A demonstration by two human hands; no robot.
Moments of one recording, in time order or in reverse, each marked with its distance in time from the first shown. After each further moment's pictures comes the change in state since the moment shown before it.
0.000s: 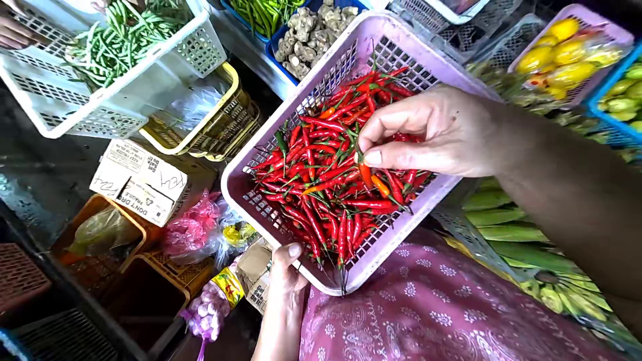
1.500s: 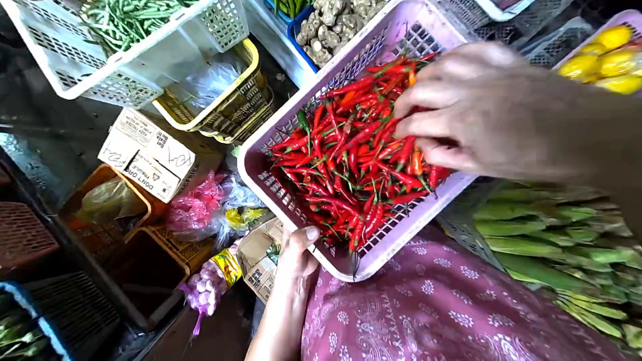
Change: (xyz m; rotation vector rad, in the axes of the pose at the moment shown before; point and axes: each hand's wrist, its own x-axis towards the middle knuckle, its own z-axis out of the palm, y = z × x) left_hand 0.004 0.002 -0.006 0.051 0.060 0.022; right_hand 0.008 0.001 -0.017 -1.004 -0.221 -0.263
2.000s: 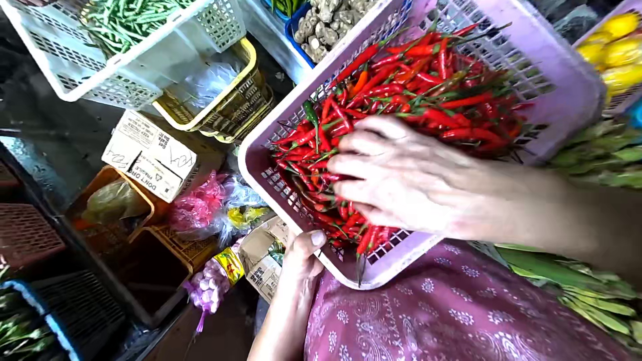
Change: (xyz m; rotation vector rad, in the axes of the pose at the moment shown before) left_hand -0.004 -0.001 0.019 -0.013 -0.062 0.023; right_hand 0.021 -0.061 0.040 0.082 0.047 -0.136
